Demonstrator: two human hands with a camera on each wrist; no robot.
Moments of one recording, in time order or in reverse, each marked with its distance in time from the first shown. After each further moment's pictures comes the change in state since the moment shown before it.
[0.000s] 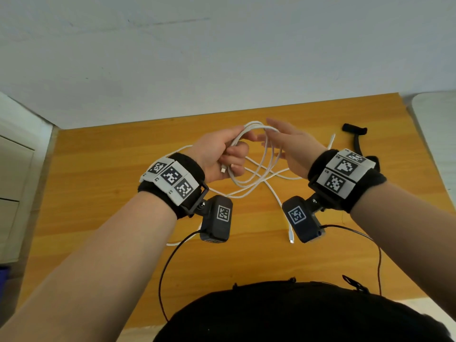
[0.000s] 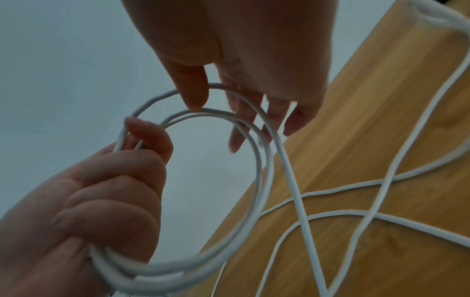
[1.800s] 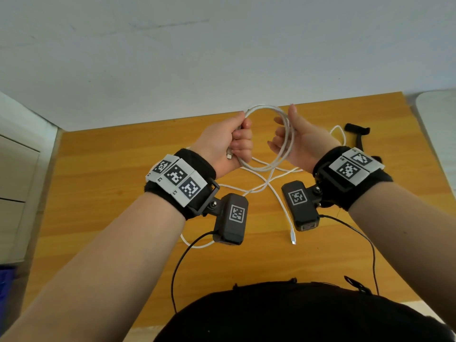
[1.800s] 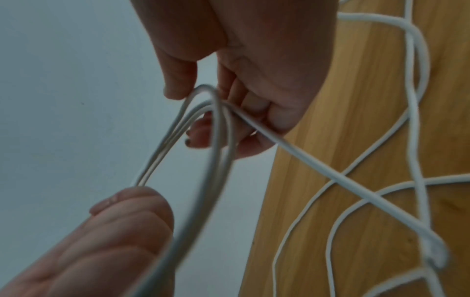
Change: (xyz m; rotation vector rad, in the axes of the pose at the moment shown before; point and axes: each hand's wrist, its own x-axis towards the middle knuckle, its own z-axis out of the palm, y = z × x) left_hand 0.002 0.012 0.015 -0.248 0.038 0.029; right_hand 0.006 -0.001 -0.016 0.638 -0.014 0.043
